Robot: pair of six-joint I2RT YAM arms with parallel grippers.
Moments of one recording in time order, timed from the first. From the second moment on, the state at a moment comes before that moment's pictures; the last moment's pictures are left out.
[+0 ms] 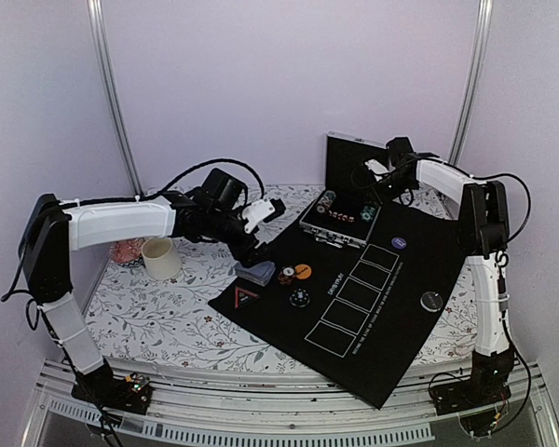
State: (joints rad) left arm -0.73 1.78 1.33 -0.34 0.12 0.36; right arm 0.22 2.34 2.11 -0.70 -0.20 -0.31
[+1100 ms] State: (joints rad) left arm -0.66 1.73 1.26 -0.38 0.14 0.36; right arm 0.26 2.48 2.18 -0.74 -0.04 -0.48
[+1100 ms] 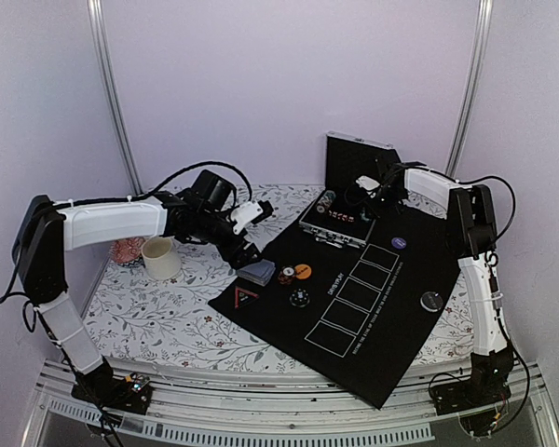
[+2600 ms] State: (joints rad) left arm -0.66 1.78 1.26 -0.41 0.18 0.35; right arm 0.32 2.44 2.11 -0.69 0.05 -0.57
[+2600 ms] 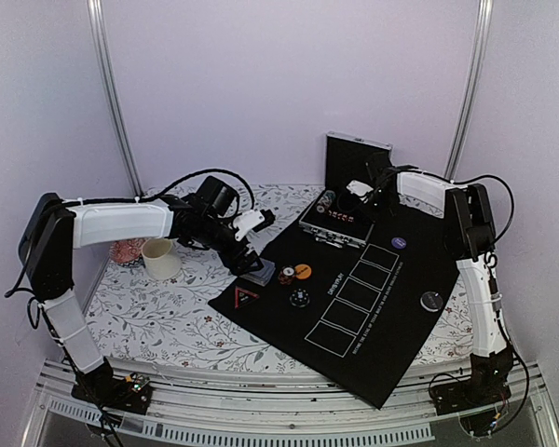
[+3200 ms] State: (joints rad) left arm -0.66 1.78 1.26 -0.41 0.19 0.36; right arm 0.34 2.49 2.17 -0.68 0.16 -0.57
